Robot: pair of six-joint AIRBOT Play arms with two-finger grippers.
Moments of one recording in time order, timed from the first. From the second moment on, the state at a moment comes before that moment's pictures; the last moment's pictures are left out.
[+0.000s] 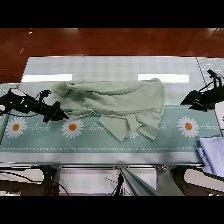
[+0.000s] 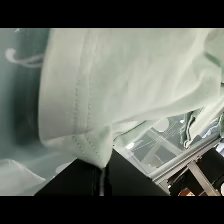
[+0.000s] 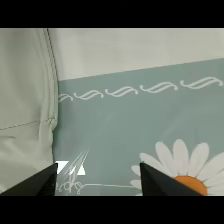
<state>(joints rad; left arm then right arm) 0.31 -1.61 0.91 0.92 -1.31 -1.27 -0.43 -1.36 1.06 -1.17 1.31 1.31</state>
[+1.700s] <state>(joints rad) 0.31 -0.77 1.86 0.86 -1.10 -1.26 -0.29 -0.78 1.68 -0.81 0.82 1.35</state>
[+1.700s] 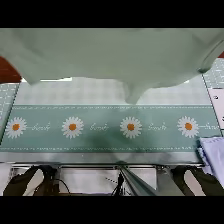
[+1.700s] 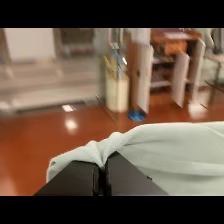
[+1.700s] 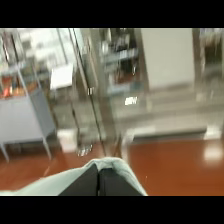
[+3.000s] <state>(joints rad) 0.27 -1.03 1.50 1.19 -1.55 -1.43 -0.14 -1.43 2.00 -1.28 1.66 1.51</state>
